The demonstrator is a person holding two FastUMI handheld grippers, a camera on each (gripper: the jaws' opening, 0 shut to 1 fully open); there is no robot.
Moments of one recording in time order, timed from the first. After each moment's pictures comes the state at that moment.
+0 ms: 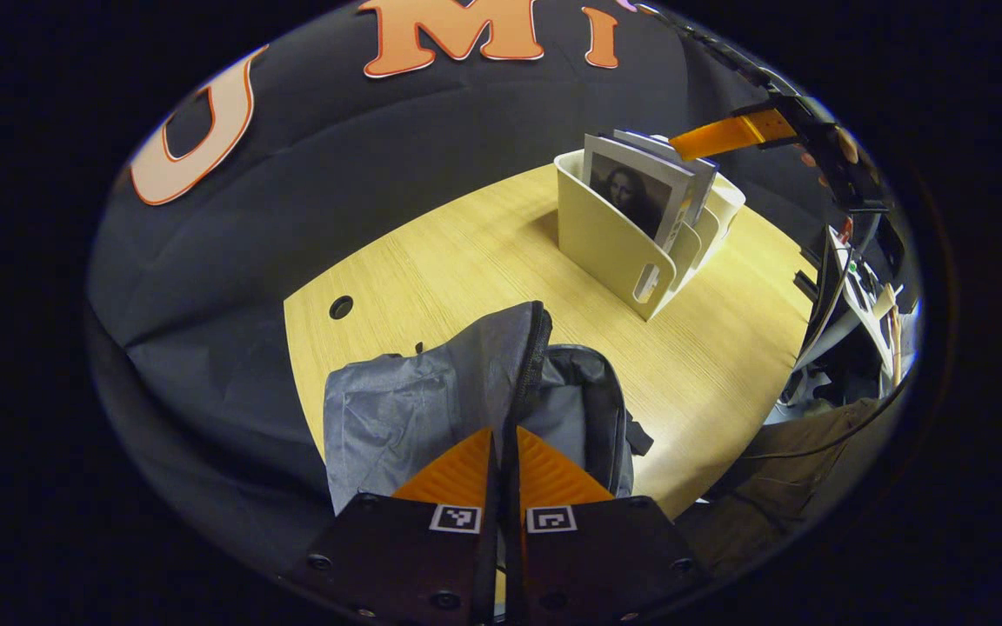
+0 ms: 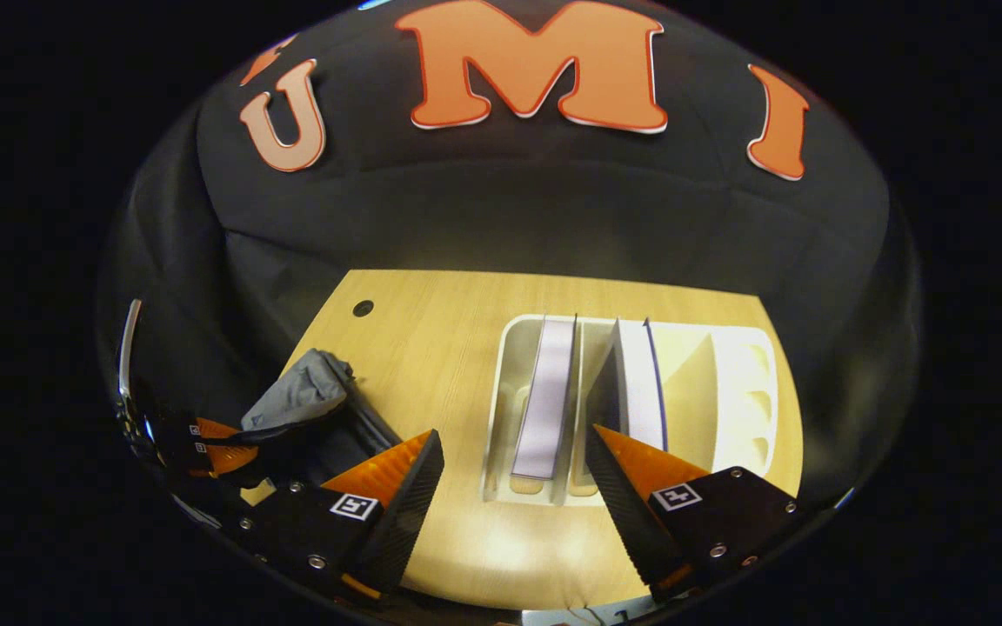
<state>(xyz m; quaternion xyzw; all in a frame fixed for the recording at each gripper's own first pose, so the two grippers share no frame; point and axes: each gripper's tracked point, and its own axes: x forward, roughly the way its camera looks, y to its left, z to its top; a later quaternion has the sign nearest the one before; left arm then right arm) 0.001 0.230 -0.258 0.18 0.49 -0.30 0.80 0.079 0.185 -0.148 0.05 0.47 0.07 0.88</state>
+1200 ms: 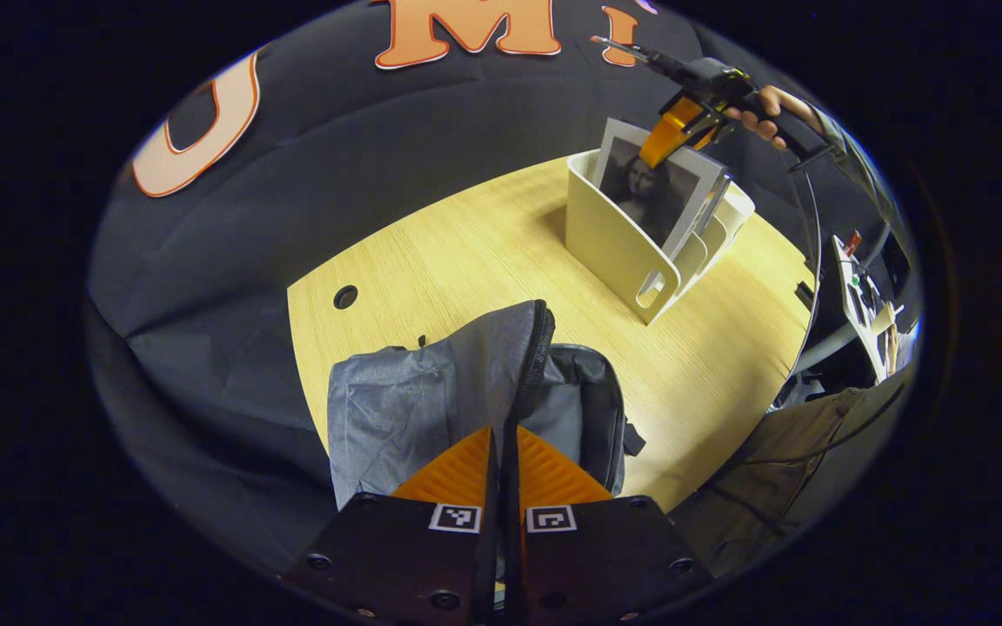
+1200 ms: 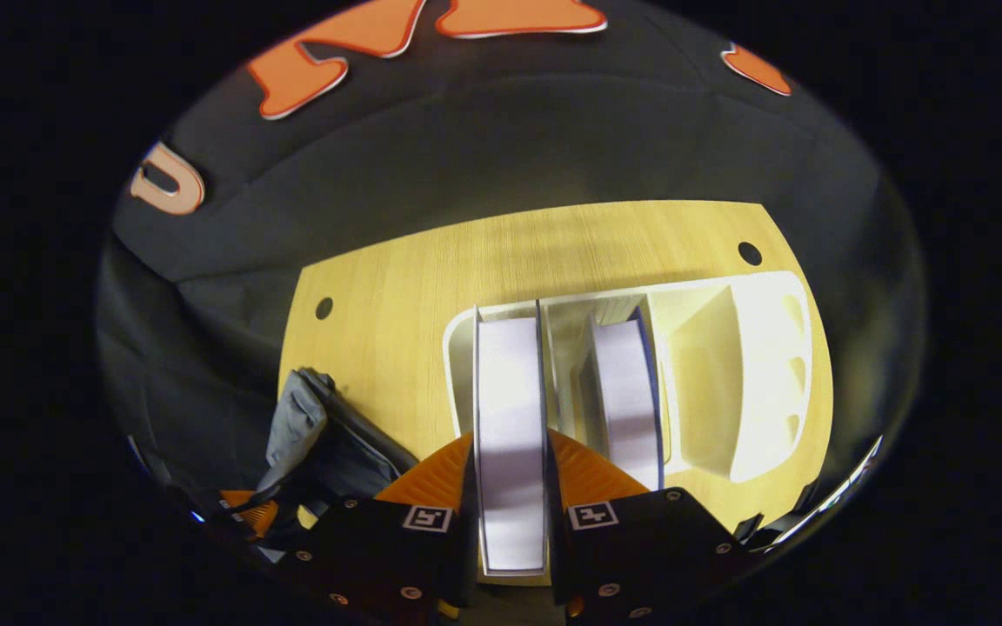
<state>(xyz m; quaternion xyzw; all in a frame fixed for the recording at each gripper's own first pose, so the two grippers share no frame) 0.004 0.222 -0.248 0.17 0.51 -0.28 0.80 0.129 0.154 -0.174 0.16 0.57 0.03 0.81</state>
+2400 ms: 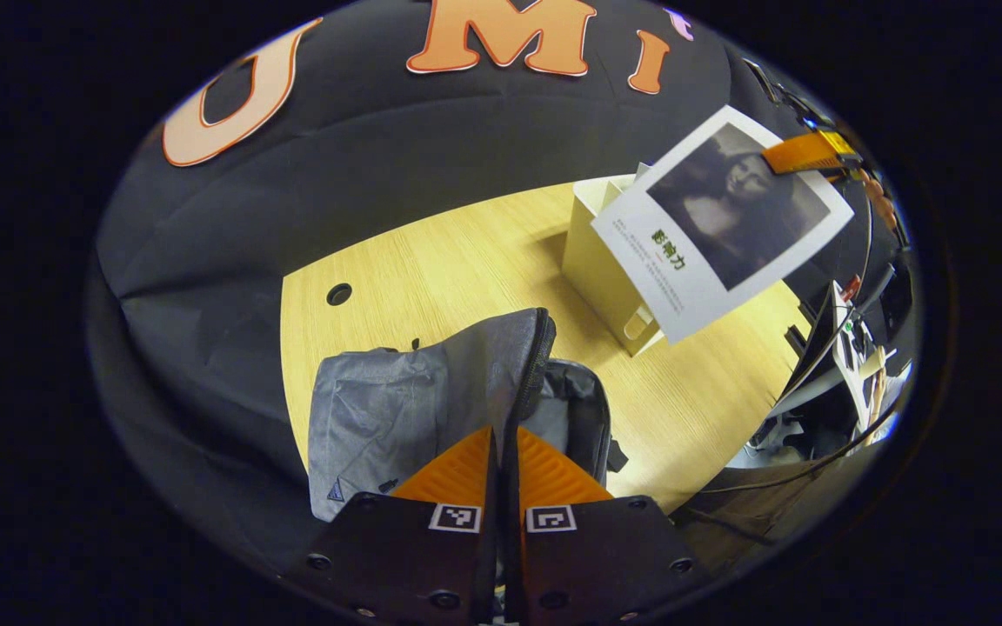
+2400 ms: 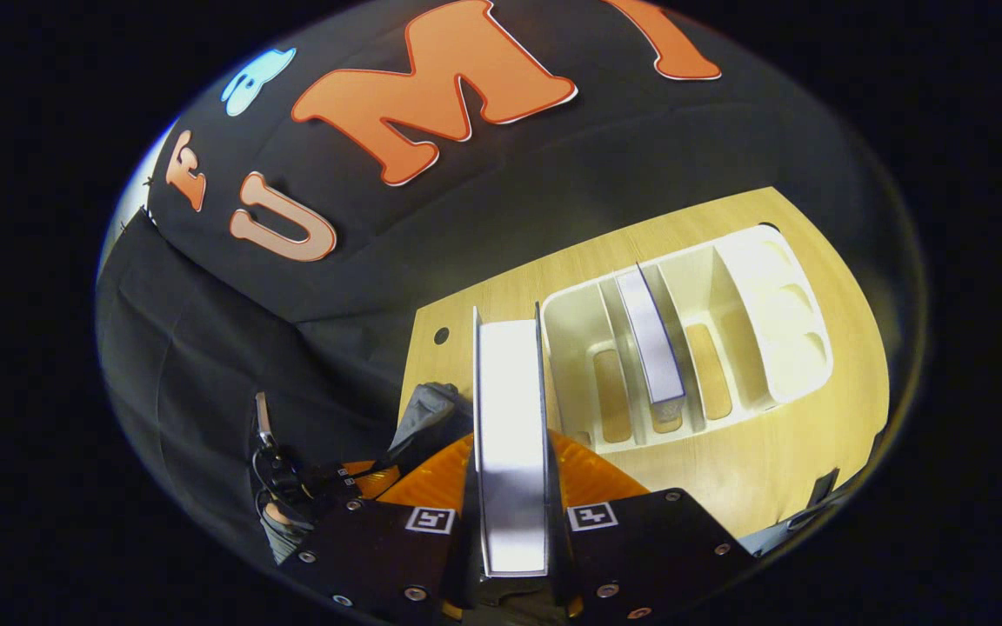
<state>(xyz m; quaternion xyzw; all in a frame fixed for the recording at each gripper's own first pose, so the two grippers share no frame) 0.001 0.210 -0.243 0.10 0.50 -0.27 0.82 0.019 0.185 -0.084 0.29 0.47 0.11 0.83</state>
